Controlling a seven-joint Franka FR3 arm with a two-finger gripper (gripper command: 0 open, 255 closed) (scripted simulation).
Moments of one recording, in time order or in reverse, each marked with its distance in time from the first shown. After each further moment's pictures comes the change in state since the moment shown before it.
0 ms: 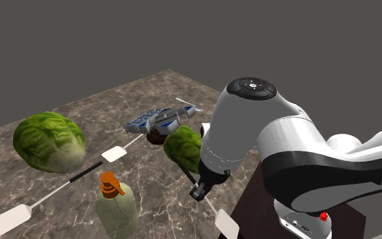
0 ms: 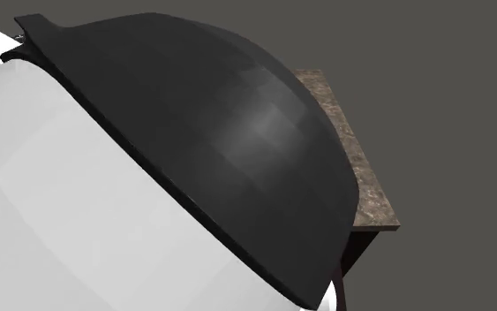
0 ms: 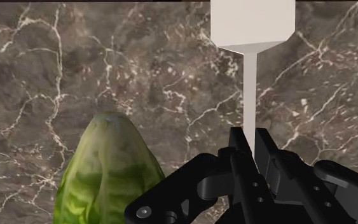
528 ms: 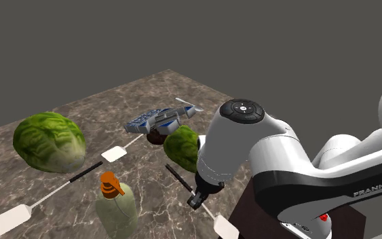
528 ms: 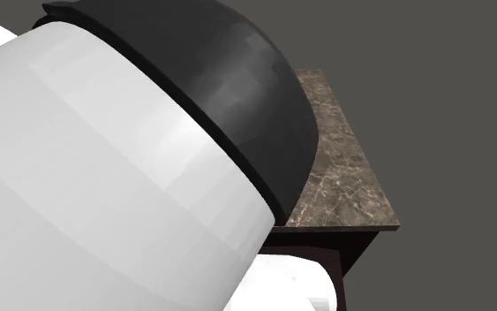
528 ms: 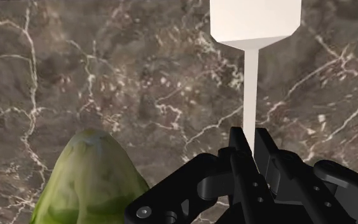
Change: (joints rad) arm -0.027 0.070 0.063 -0.058 -0.010 0.125 0.021
